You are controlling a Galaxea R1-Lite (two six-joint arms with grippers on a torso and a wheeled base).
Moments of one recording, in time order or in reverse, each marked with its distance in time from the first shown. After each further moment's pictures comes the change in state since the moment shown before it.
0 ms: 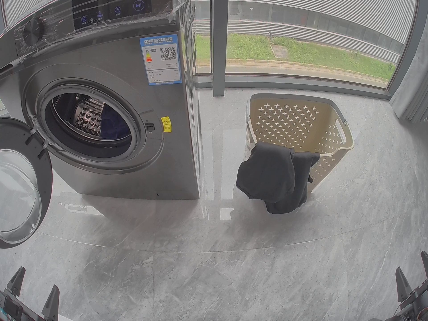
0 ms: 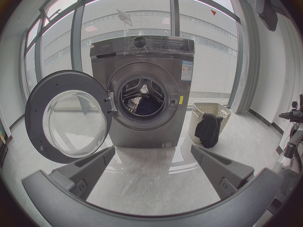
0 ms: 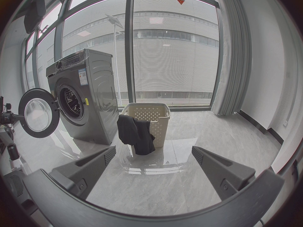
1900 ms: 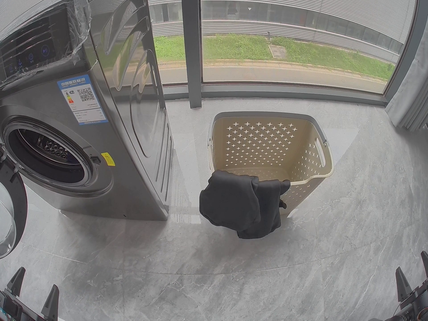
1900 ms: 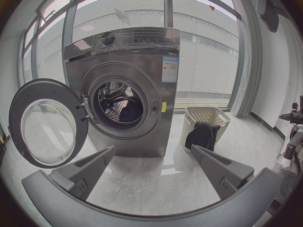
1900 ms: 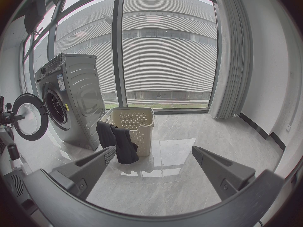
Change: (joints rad) left arm 0.001 0.002 0.000 0.000 0.003 -0.009; right arm 0.000 0.002 0.000 -0.001 -0.001 0.000
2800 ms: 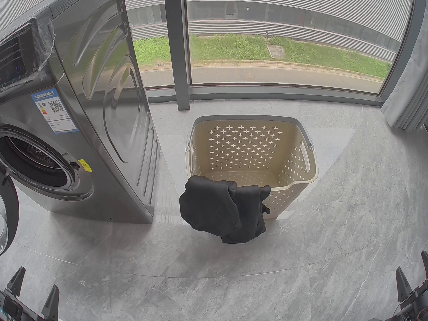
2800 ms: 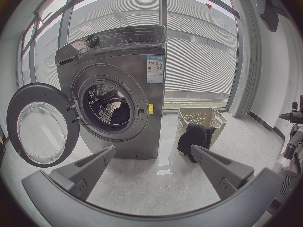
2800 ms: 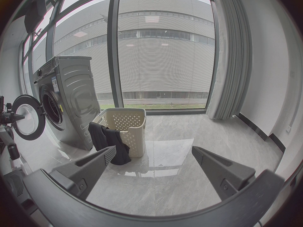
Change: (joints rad) left arm 0.000 0.000 0.000 -0.001 -0.001 0.003; right arm 0.001 0.000 0.000 -0.001 0.000 -0.003
